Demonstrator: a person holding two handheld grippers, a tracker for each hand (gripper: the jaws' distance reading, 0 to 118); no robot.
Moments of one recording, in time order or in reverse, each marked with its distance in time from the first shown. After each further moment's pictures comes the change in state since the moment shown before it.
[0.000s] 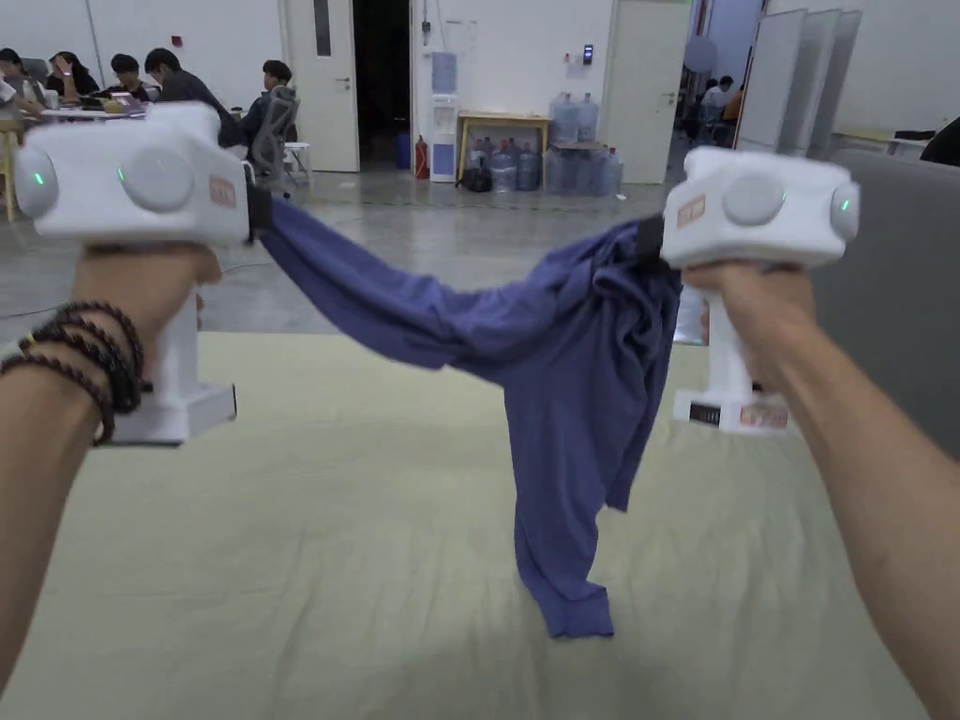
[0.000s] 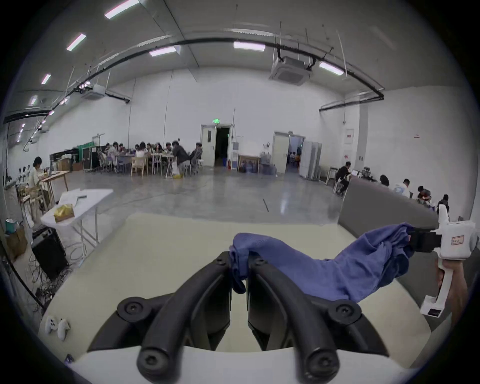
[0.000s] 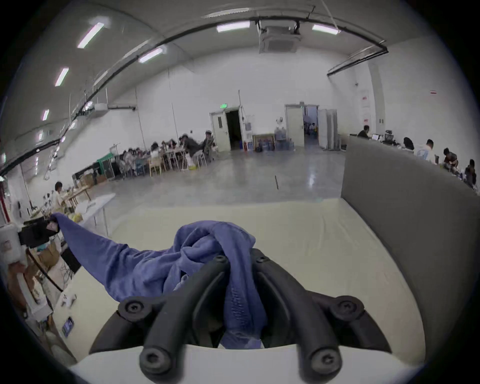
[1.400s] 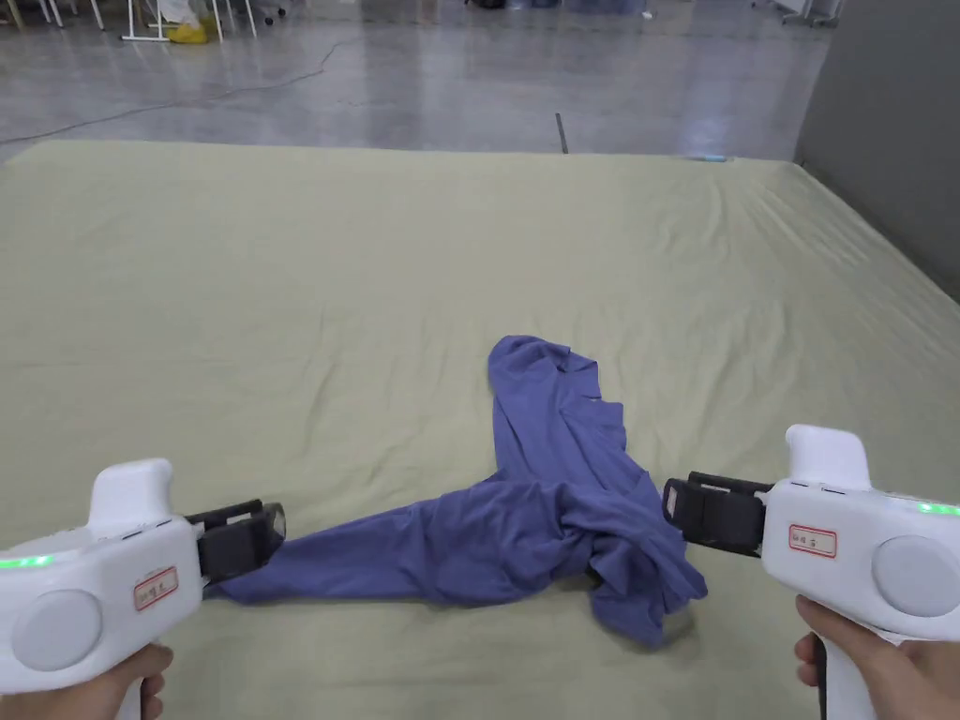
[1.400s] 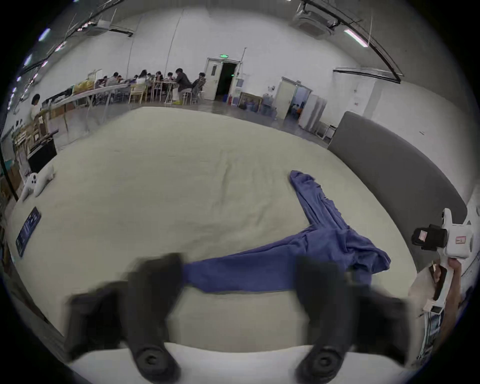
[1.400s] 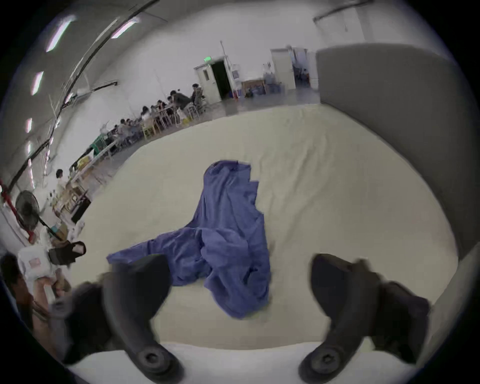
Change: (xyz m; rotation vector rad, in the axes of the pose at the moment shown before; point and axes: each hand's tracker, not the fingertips) left arm -0.029 -0.380 0.210 -0.331 -0.076 0.155; right arm 0.021 -0.367 0.226 -0.222 -0.012 -0.091
